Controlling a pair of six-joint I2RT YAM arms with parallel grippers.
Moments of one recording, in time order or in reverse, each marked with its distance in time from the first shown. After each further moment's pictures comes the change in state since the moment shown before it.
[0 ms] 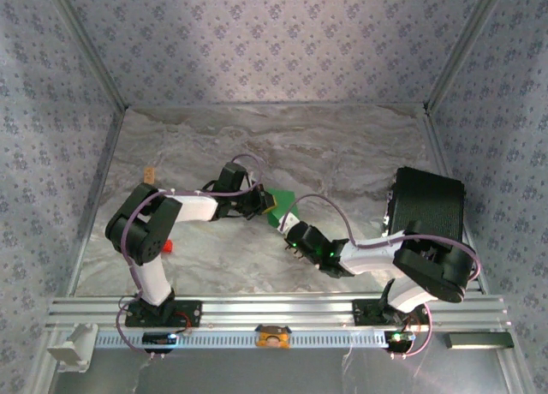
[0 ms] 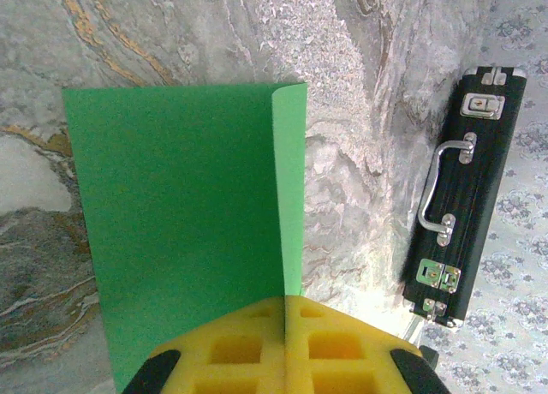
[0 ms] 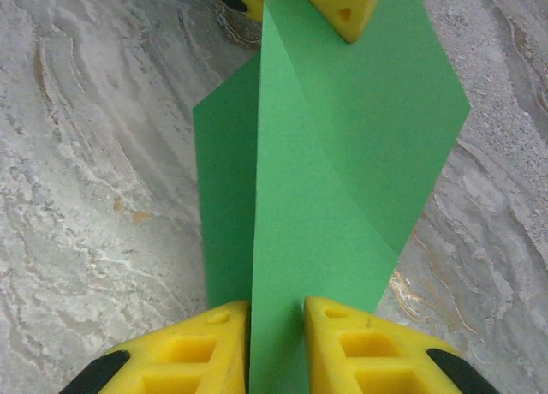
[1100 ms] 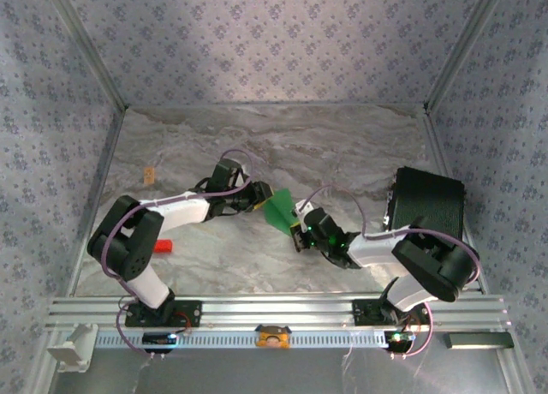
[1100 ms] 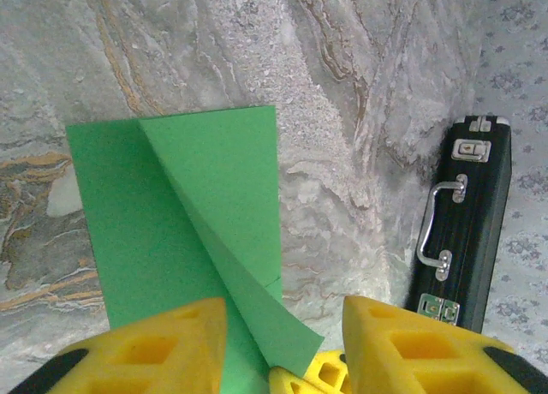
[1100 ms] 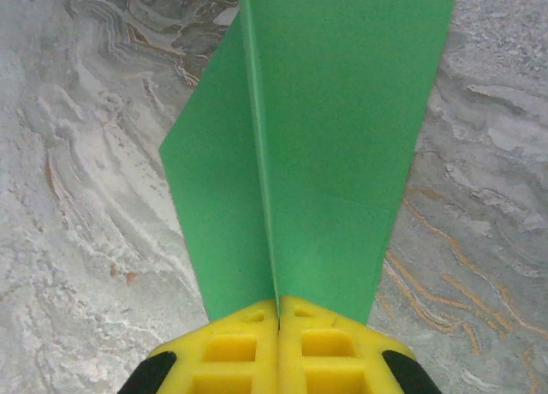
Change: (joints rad) left arm 0.000 -0.151 -0.010 -0.115 -0.151 0.016; right arm -0.209 0.000 -0.062 0.159 -0.347 0.272
